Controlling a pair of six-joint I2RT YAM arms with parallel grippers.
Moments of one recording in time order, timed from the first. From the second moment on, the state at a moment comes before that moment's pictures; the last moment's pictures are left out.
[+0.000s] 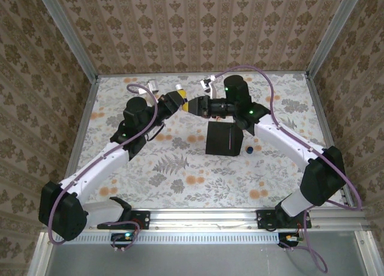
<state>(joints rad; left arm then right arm) -0.58 1.20 0.90 0.29 0.25 -1.03 0.53 1.54 1.28 -0.01 -0.74 0.82</state>
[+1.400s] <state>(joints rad) -0.56 1.21 0.95 0.19 0.27 -0.94 0.63 1.44 1.53 -0.63 -0.35 0.44</state>
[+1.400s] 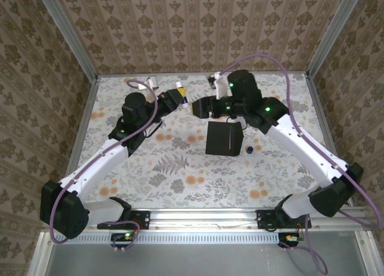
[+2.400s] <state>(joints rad) -0.59 1.21 0.95 0.15 0.20 -0.97 0.67 1.56 1.53 -0.56 -0.31 0.43</state>
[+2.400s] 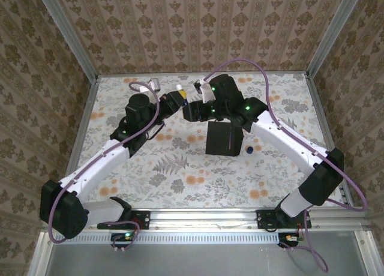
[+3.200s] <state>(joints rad) -0.59 1.21 0.95 0.19 0.21 -0.99 0.65 1.56 1.51 -0.47 -0.38 0.47</state>
